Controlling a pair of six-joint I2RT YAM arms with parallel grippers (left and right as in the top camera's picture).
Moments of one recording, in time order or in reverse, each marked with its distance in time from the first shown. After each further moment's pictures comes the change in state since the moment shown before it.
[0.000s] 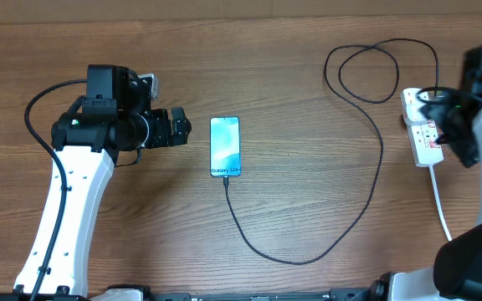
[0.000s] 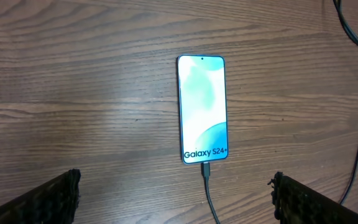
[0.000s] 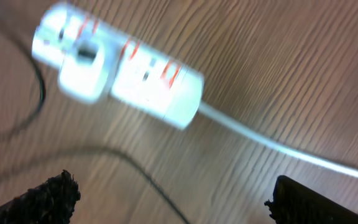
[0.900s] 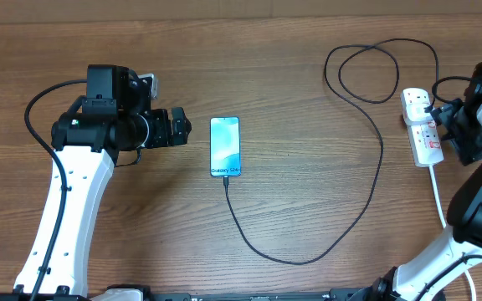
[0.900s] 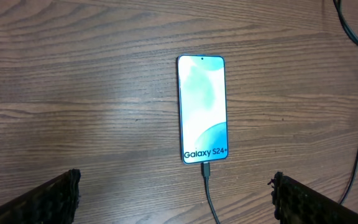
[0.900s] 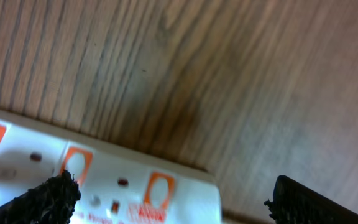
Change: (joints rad) left arm 0.000 0.000 0.000 0.000 0.000 0.000; right arm -0.124 0.362 0.000 0.280 -0.011 0.000
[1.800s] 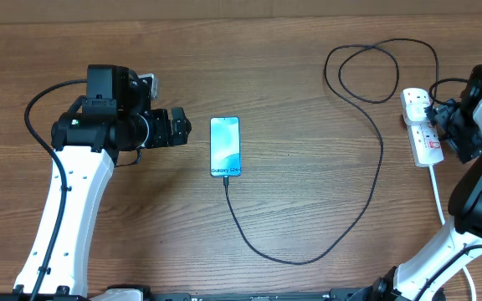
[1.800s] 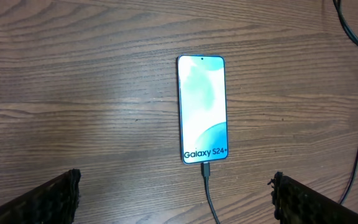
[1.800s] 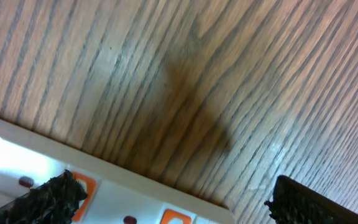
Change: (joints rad) left arm 0.000 0.000 0.000 0.000 0.000 0.000; right arm -0.008 0.063 0.000 0.080 -0.048 -0.107
